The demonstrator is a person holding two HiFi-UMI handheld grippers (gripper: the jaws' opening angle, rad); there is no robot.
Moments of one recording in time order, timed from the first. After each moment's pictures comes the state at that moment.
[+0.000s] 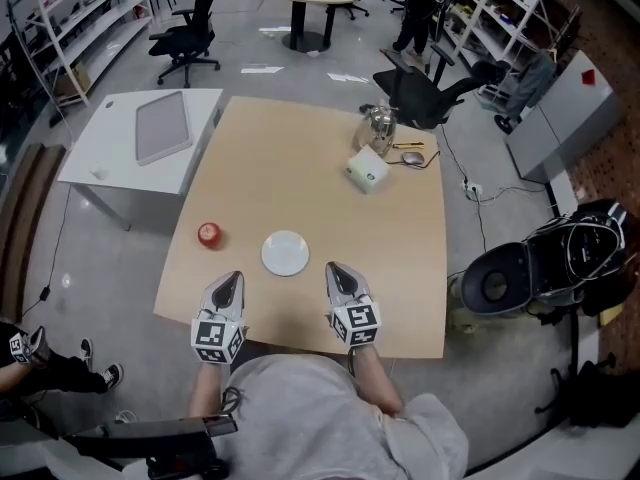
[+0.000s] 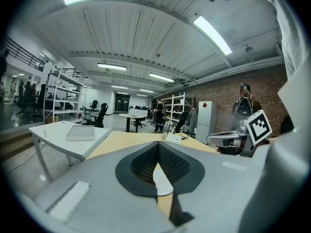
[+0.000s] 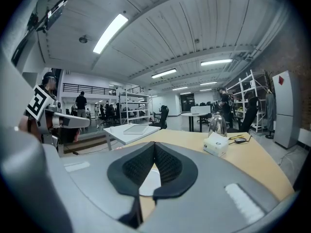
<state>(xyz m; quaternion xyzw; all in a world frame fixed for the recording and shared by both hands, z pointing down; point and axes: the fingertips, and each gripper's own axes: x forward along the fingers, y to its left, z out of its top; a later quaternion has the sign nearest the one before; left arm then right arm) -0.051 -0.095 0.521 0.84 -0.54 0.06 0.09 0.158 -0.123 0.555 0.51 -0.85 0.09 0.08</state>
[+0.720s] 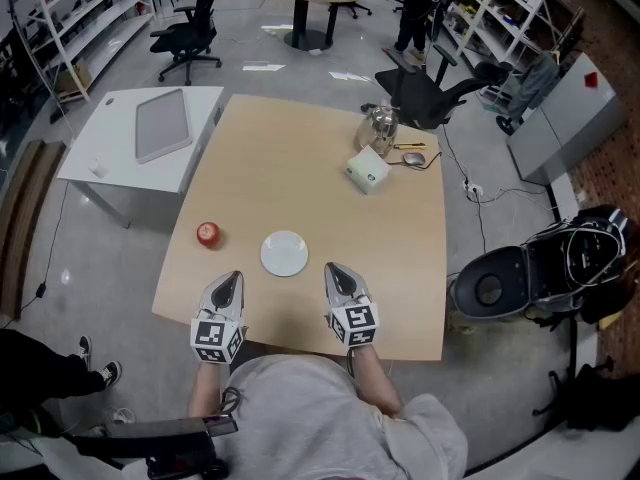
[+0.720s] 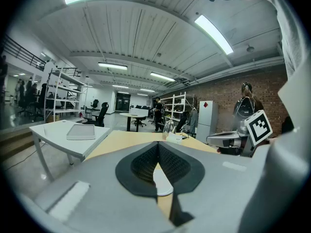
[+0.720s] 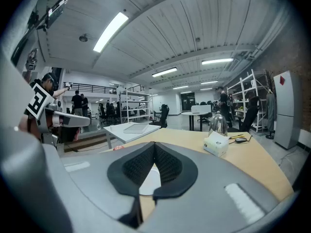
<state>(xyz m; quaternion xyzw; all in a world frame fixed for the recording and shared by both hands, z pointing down) -0.048 -0.100 0.525 0.83 -0.54 0.06 0.09 0.158 -0.129 0.560 0.51 -0.85 0.09 0.08</state>
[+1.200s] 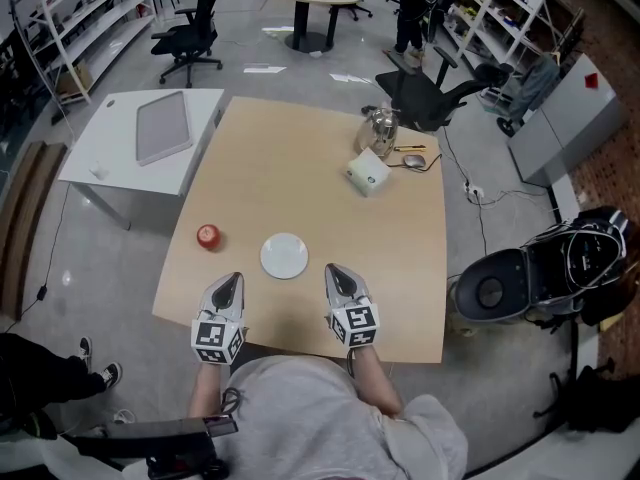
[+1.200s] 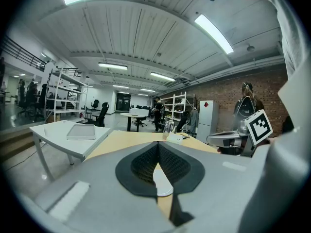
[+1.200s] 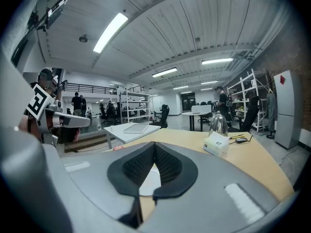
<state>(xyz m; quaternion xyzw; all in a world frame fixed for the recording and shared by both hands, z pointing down) -0.046 -0.103 0.528 0.83 -0.54 0.06 0.09 0.161 -0.133 0.563 0.51 -0.85 0.09 0.08</state>
